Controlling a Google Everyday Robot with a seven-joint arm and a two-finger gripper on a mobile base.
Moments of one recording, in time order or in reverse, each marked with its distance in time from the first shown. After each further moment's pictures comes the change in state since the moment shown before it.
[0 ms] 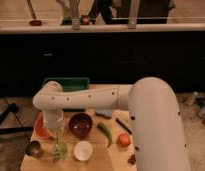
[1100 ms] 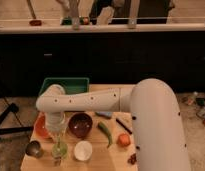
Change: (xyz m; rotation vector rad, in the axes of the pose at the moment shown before) arm -0.008 0.006 0.015 0.014 -0.039 0.006
